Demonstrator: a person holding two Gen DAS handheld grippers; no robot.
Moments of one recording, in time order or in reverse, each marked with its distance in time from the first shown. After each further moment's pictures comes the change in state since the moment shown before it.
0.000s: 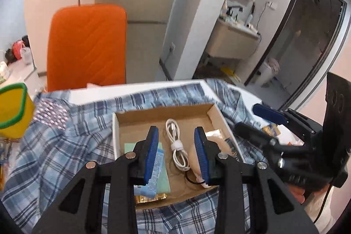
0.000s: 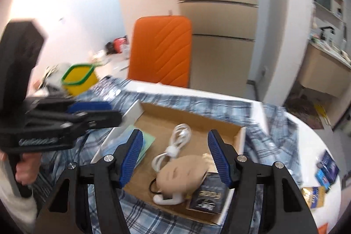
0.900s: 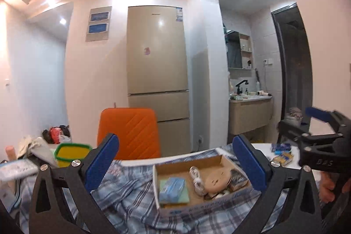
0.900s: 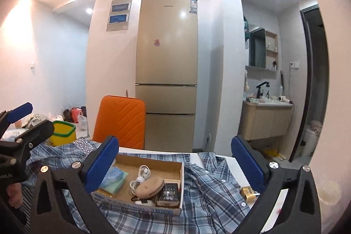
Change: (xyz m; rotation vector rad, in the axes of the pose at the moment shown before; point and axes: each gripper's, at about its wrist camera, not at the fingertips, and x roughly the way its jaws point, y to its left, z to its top) left arm -0.117 -0.056 -0.135 0.215 -0.705 0.254; right arm -0.175 0.056 -0.111 0.001 -0.583 -0.361
